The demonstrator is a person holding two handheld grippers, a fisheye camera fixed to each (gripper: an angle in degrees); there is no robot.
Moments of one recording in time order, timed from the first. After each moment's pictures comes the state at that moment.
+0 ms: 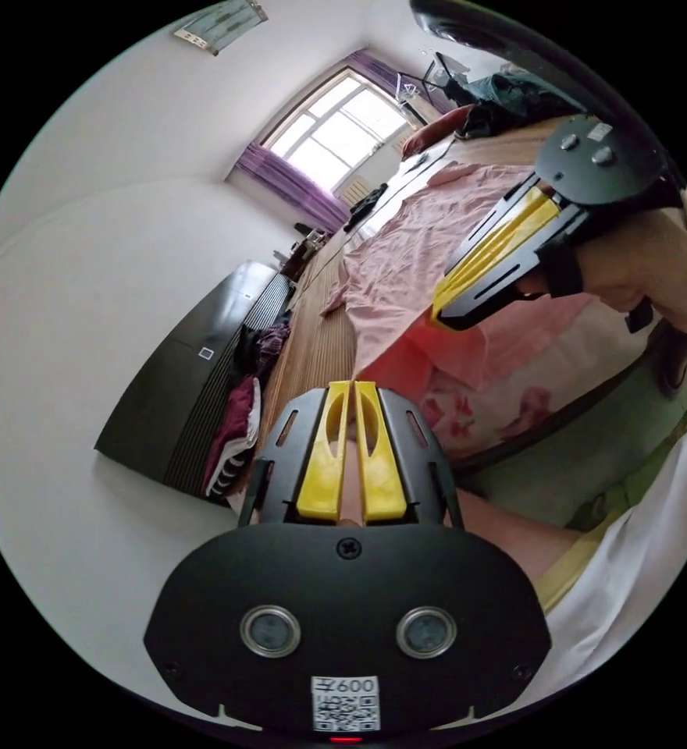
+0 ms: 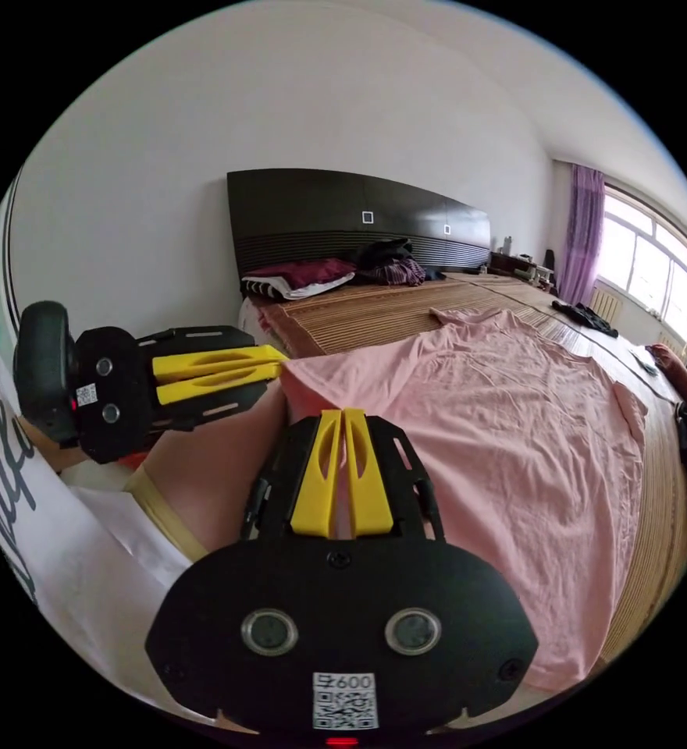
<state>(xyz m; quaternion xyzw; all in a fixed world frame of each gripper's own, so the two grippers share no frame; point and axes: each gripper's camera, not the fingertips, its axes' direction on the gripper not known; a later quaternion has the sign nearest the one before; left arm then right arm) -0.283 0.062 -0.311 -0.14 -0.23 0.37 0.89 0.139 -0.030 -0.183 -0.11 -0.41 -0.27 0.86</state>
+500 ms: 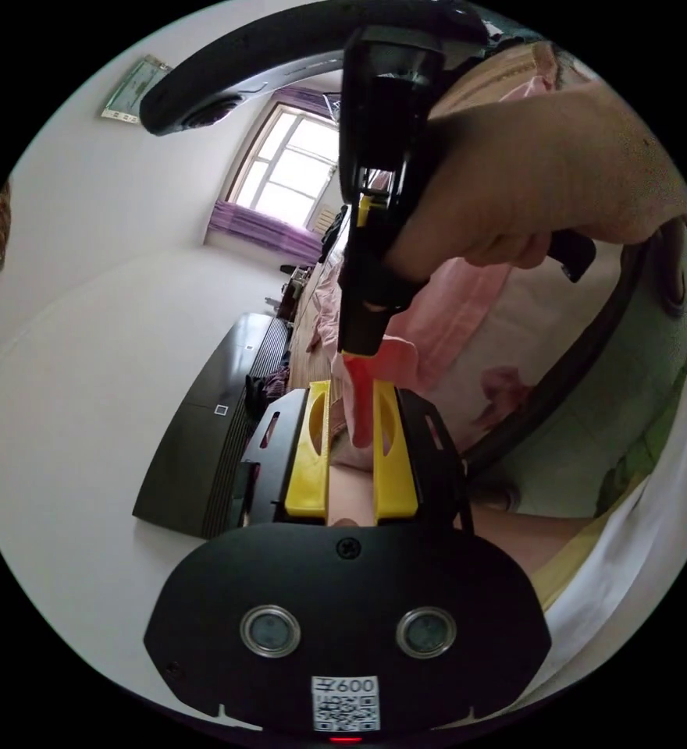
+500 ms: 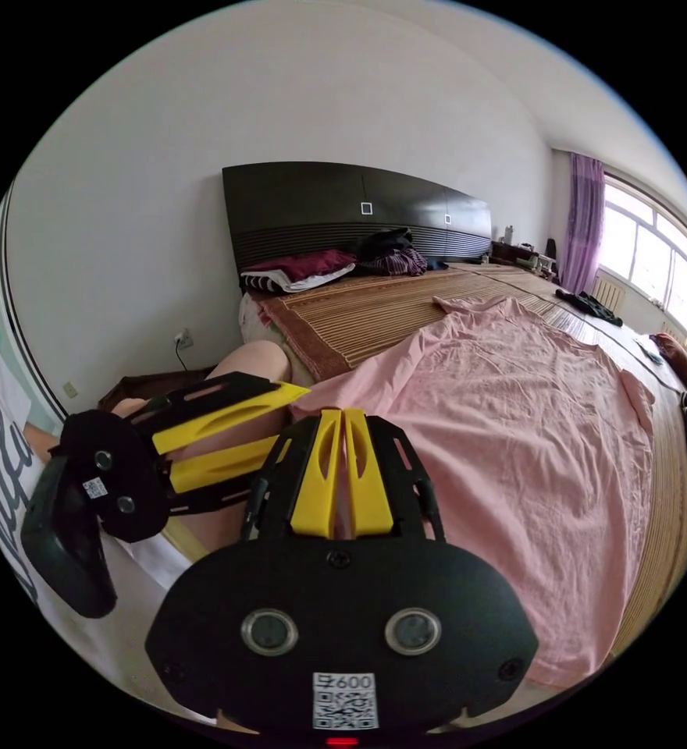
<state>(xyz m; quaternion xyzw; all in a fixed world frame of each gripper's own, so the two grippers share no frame) -0.265 0.127 -0.282 -0.11 -0.21 0.45 0.86 0.160 -0.034 -0.159 -0.12 -0.41 -0.26 0.87</state>
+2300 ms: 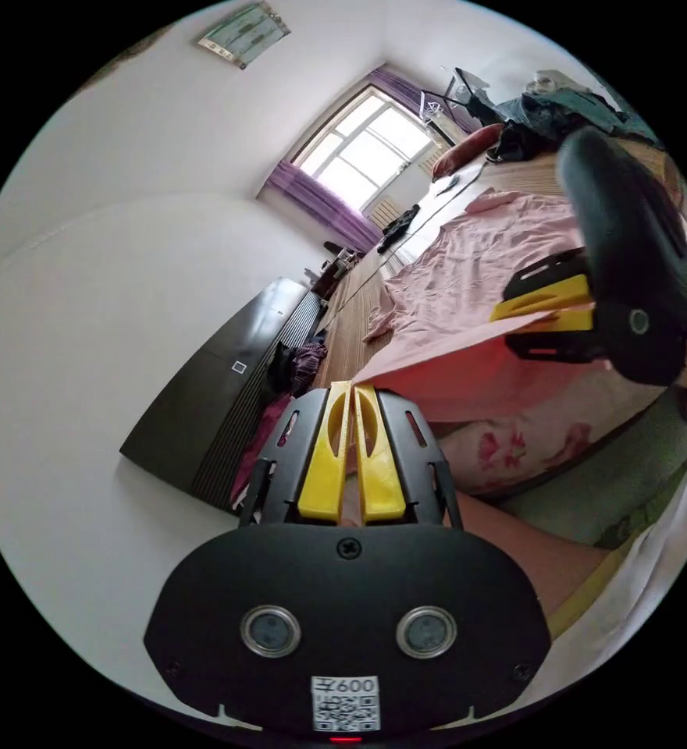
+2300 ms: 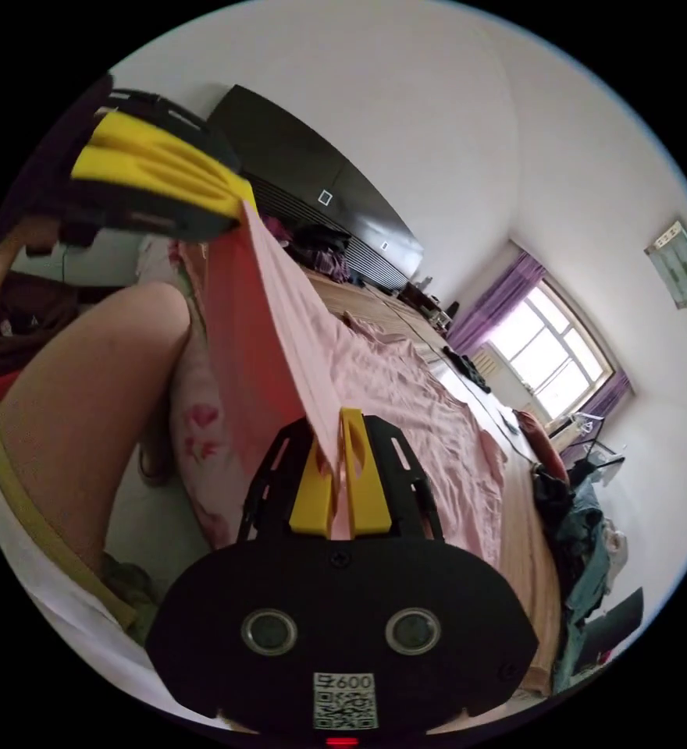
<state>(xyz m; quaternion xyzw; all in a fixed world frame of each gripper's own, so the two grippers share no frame) -0.313 -0.106 -0.344 -0.09 -0.24 0.31 0.92 0.136 0.076 -0.126 0.00 -0.10 -0.45 0.89</state>
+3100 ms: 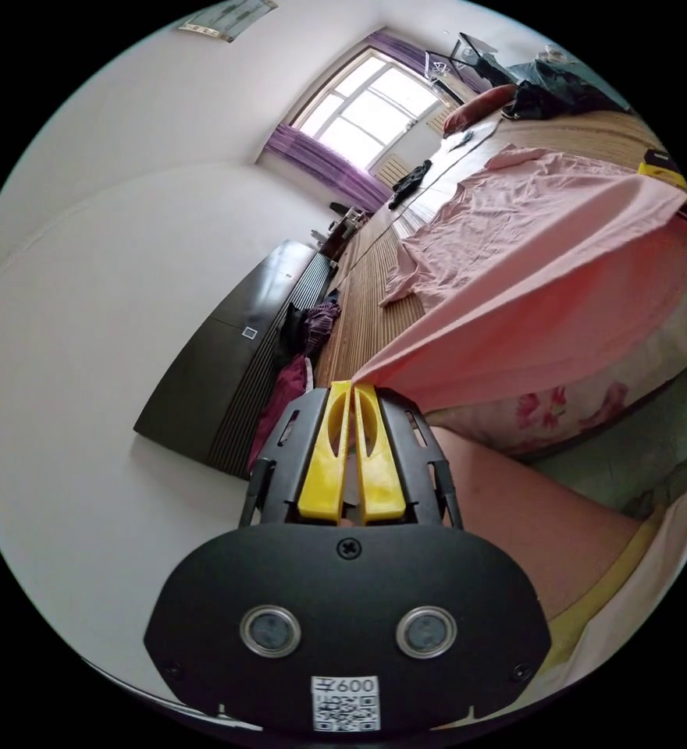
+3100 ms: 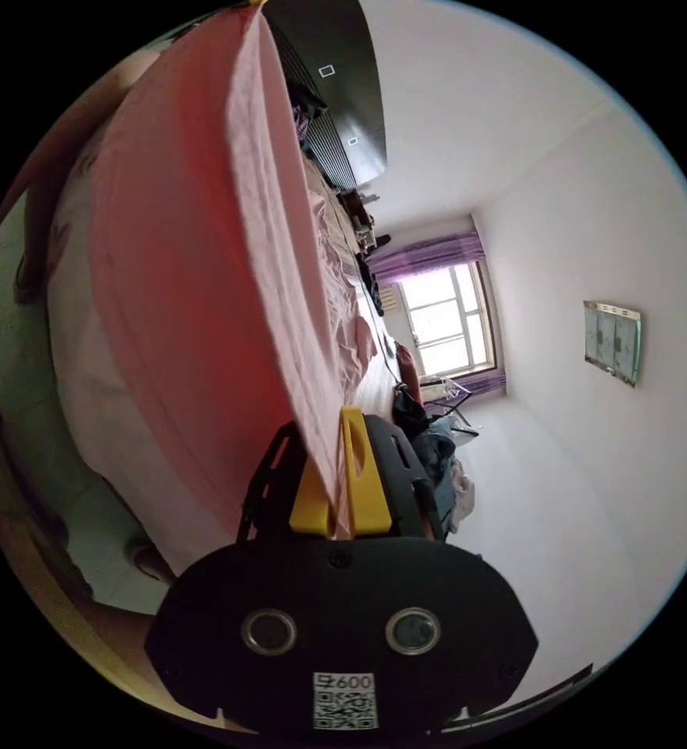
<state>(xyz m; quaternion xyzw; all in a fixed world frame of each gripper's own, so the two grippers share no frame) -0.284 -0.173 -0.355 -0.16 -0.27 0.31 0.90 0.297 0.126 -0.077 -0.03 0.16 -0.57 0.81</state>
